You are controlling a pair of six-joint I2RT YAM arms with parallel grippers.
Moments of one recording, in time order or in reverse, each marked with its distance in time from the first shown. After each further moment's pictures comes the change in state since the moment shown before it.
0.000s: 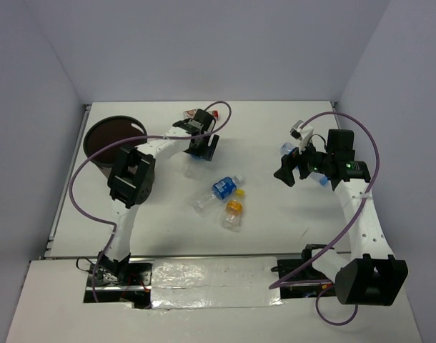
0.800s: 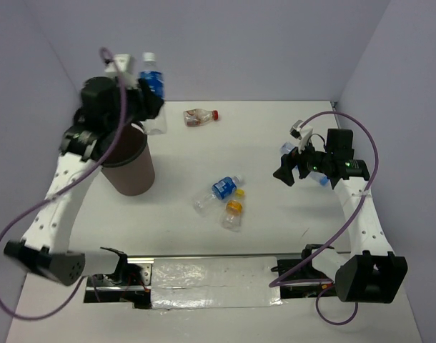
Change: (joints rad) left arm 0.203 -0.854 -0.170 0.092 0.262 -0.130; right arm 0.000 0.018 0.000 0.006 -0.010 0.006
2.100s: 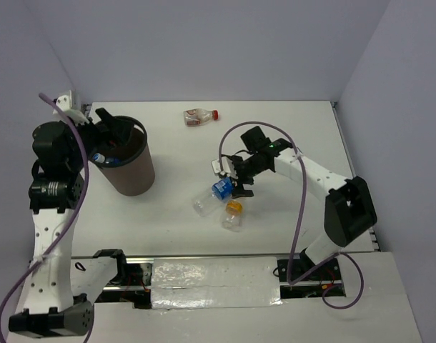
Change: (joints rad) left arm 0.378 -0.409 -0.352 0.038 0.167 -0.102; right arm 0.596 0.466 0.185 -0.064 0.048 -0.694
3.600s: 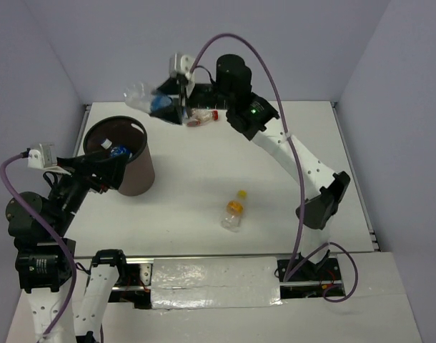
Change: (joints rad) left arm 0.000 -0.452 -0.129 -0.013 0.138 -0.134; right arm 0.237 0.277 0.880 0.422 -0.058 0.746
